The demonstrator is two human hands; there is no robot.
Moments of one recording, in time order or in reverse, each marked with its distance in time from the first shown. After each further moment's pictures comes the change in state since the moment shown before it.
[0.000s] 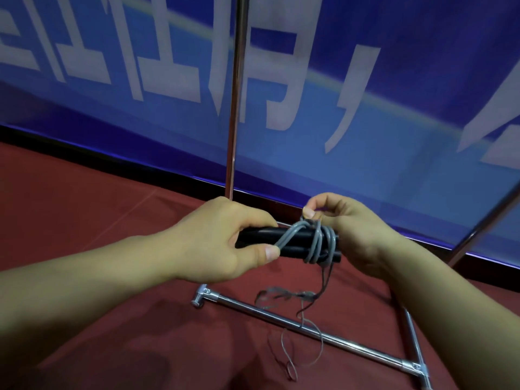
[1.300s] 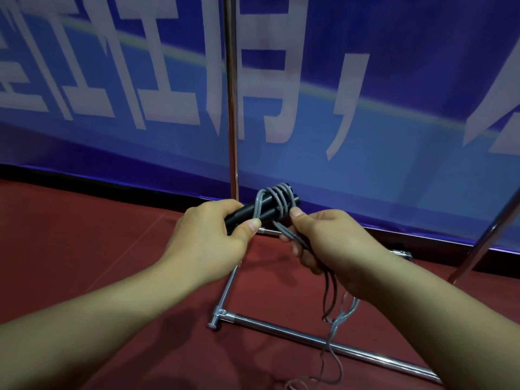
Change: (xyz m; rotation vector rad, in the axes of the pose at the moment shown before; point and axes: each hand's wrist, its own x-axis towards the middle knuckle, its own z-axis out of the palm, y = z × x) left_hand 0.010 -0.014 -0.002 0.184 0.398 -0.421; right_hand -0.005 -0.013 0.039 -0.153 0.049 0.085
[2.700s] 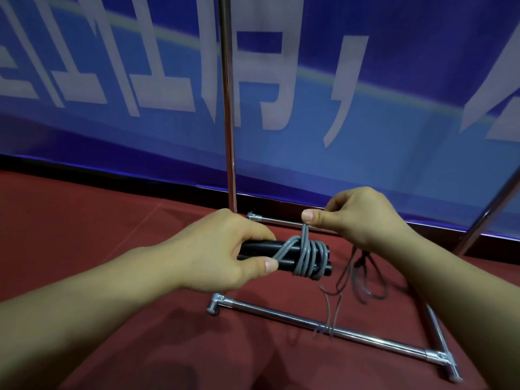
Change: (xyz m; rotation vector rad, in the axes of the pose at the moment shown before) left_hand -0.011 0.006 -0.008 -0.006 -0.552 0.371; right_hand 0.009 0.013 -0.050 -0.547 0.233 -0.092
